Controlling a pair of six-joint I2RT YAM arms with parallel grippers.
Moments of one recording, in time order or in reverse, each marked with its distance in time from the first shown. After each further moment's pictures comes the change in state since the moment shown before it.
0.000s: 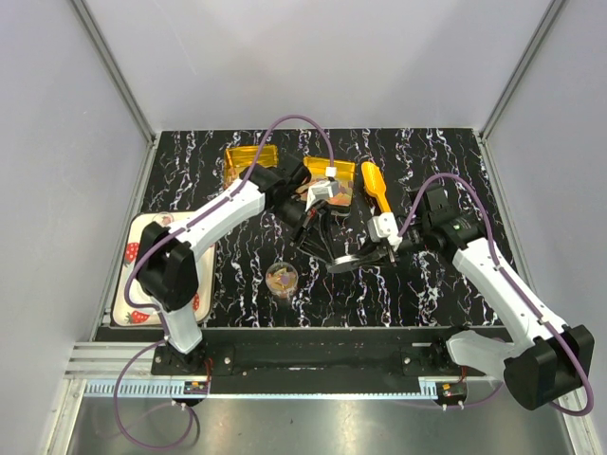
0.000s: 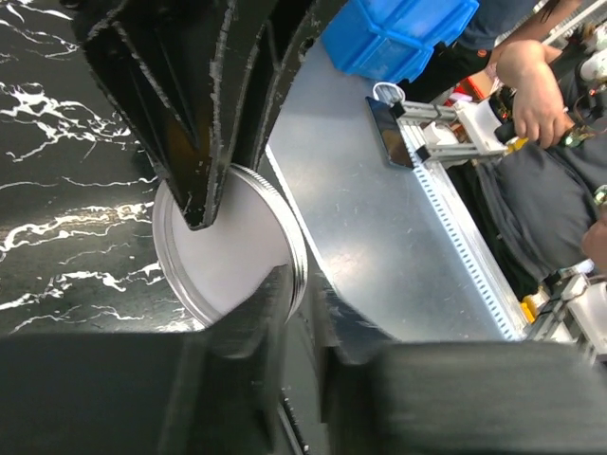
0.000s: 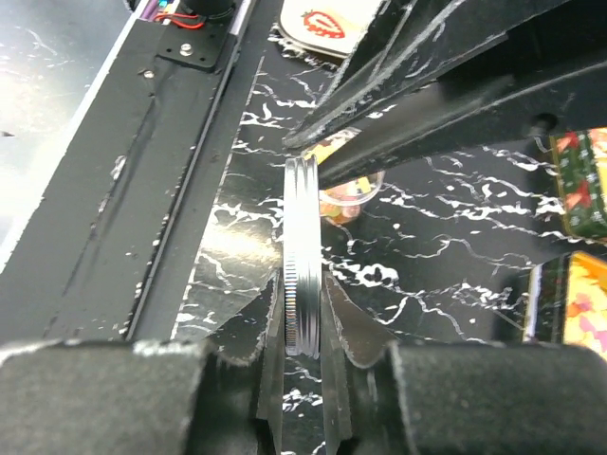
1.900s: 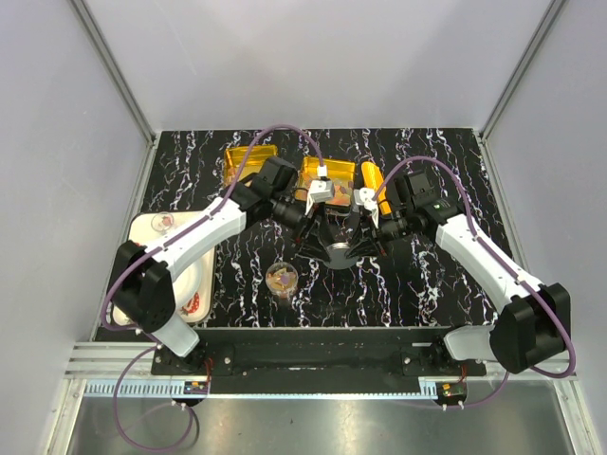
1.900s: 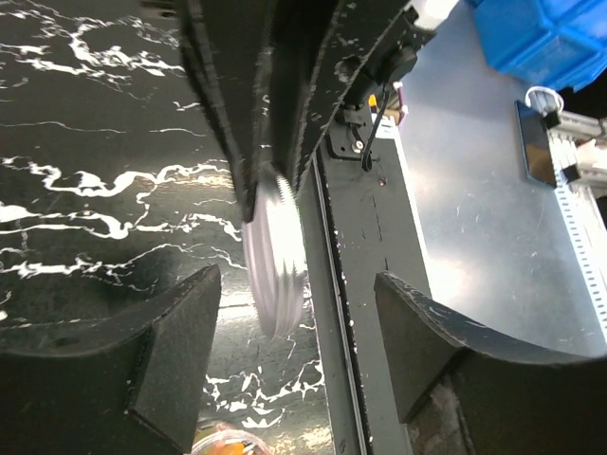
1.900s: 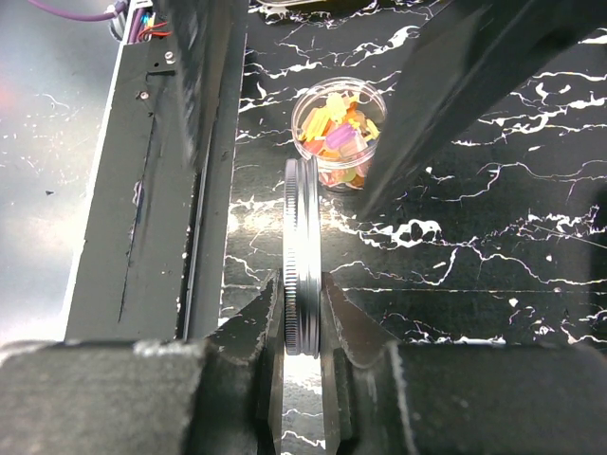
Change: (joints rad) left arm 0.023 -0.192 -0.253 0.522 -0.307 -0.372; right arm 0.009 0.203 0.087 0.050 0.089 0.321
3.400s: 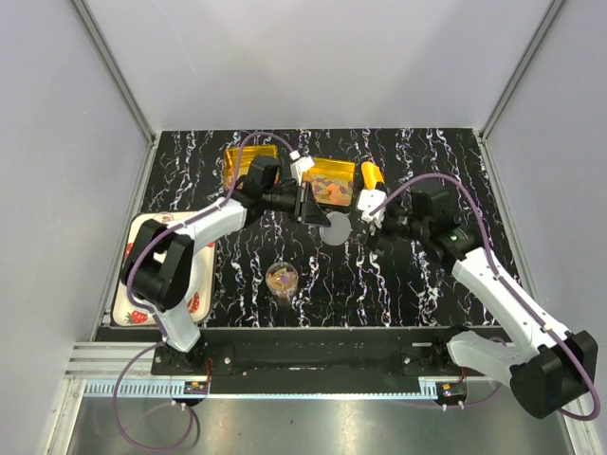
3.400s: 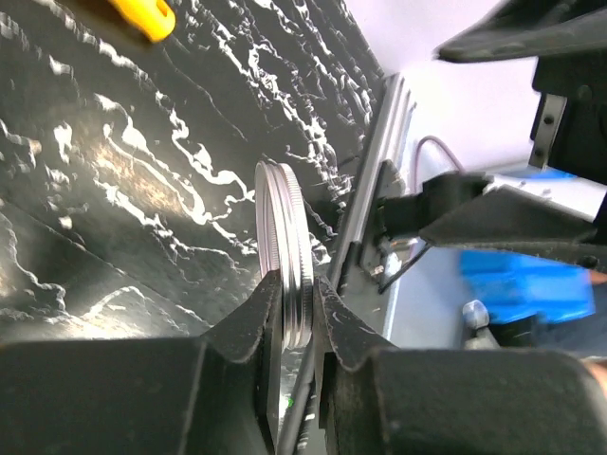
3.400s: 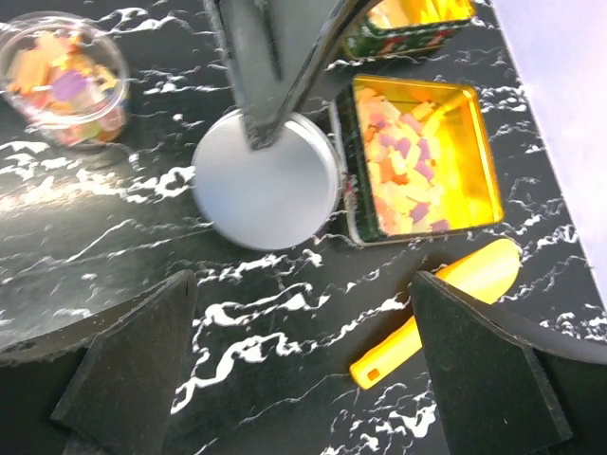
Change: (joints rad) left arm 0.128 0.136 -0.131 0.532 -0.177 -0.773; right arm 0.037 -0.267 -0.163 0.365 0.535 0.042
